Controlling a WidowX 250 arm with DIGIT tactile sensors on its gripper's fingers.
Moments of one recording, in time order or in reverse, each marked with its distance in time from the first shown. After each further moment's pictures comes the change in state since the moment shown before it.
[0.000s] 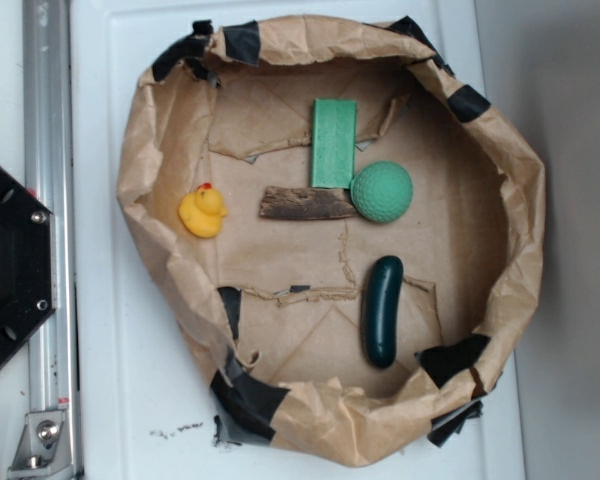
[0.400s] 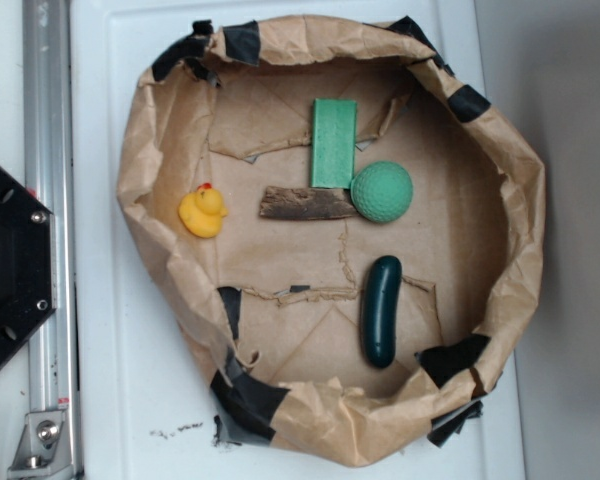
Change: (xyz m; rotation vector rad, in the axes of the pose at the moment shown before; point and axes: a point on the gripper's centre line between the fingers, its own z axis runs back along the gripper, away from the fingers) arm 0.001 0.000 -0.003 0.000 0.002 0.012
